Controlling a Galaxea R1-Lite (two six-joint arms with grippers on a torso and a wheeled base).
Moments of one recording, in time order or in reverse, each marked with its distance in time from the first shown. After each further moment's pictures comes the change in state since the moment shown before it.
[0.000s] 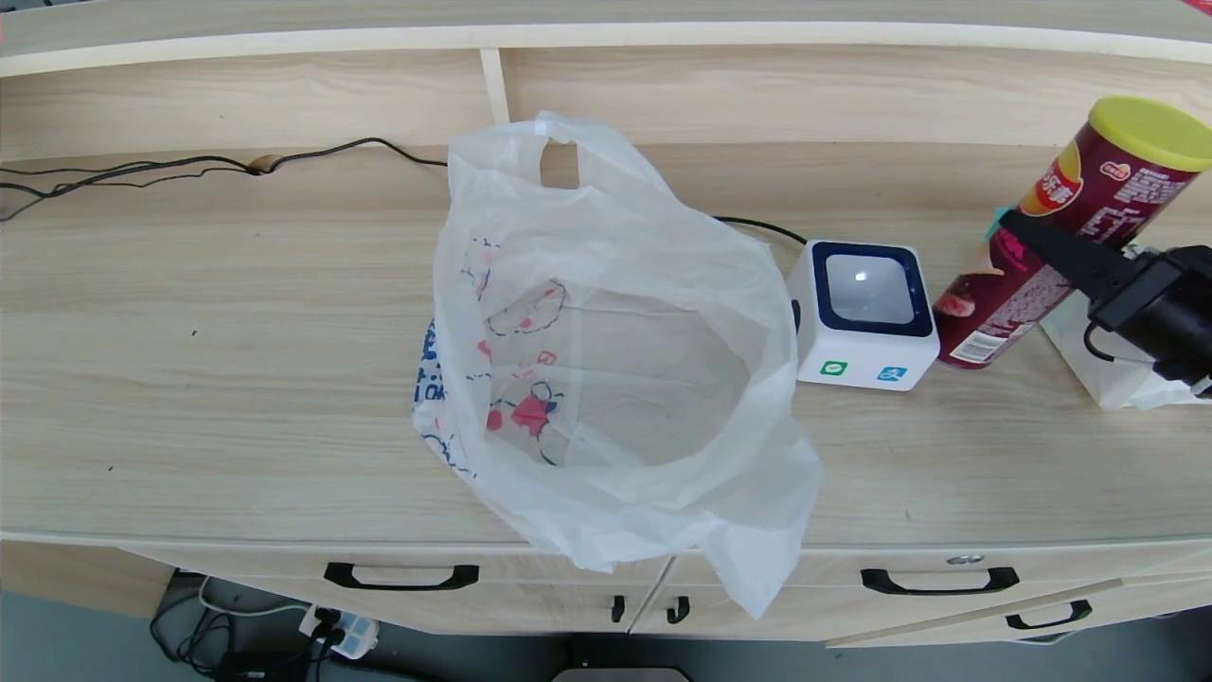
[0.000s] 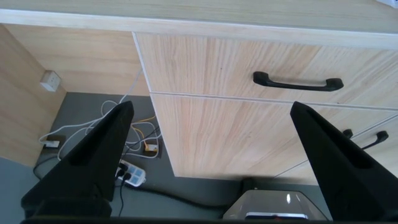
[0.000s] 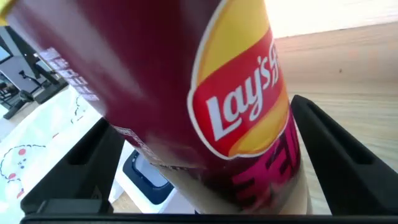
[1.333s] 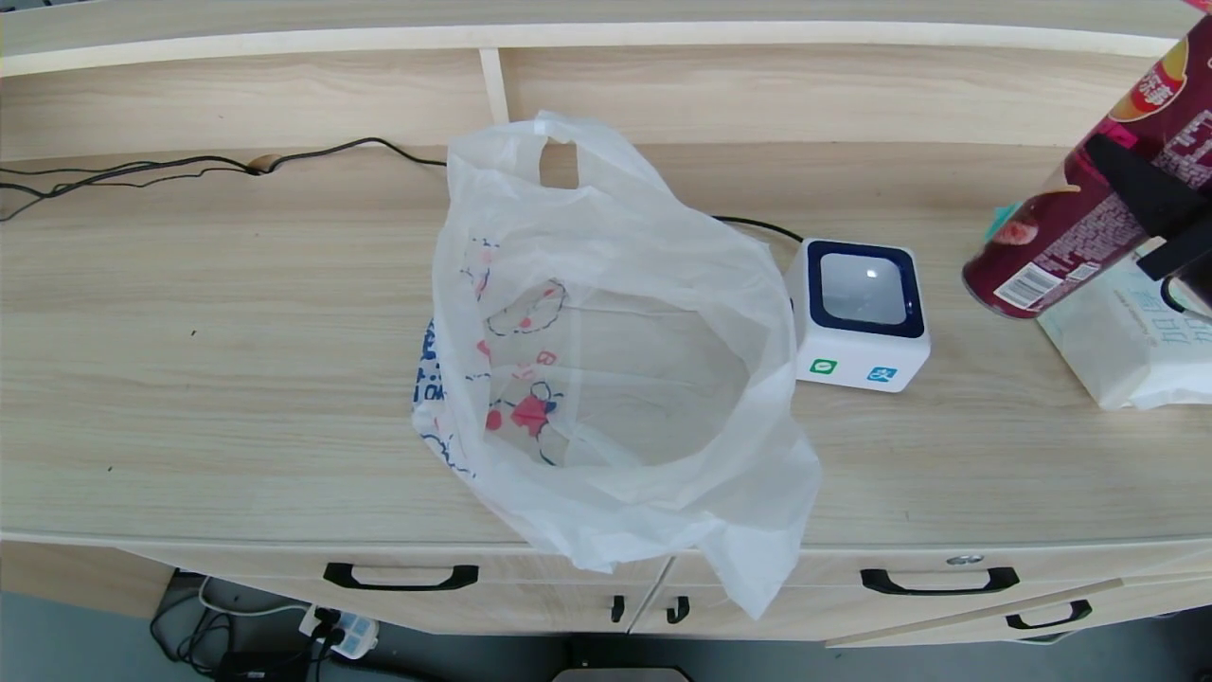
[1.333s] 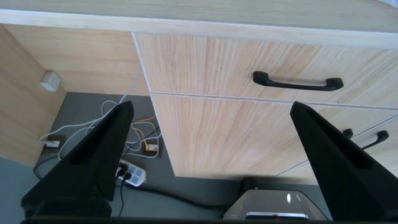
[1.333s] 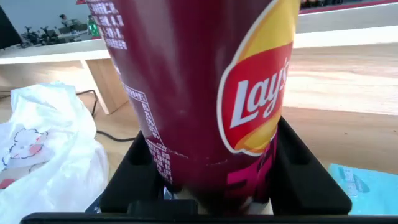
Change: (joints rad) left arm 0.001 0.000 0.000 0.001 0.000 0.002; right arm 0.017 -0.115 -0.011 0.005 -0.229 -0.206
